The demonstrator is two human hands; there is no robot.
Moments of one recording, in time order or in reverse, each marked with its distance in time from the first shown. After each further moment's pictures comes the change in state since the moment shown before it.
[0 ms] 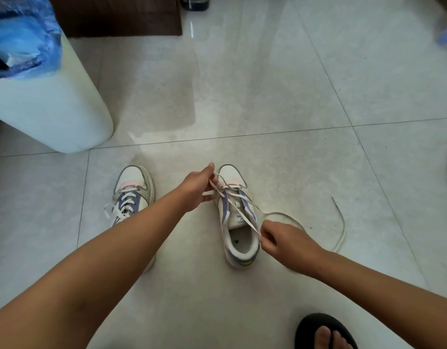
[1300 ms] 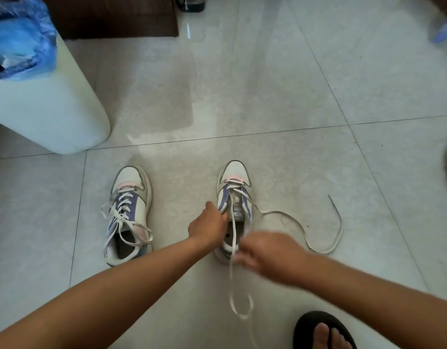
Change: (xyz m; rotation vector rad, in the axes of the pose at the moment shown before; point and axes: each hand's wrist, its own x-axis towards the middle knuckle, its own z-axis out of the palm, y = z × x) left_hand -0.039 -0.069 0.035 1.029 0.233 0.088; right_hand -0.014 -0.048 -0.012 -0.232 -0.168 -0.177
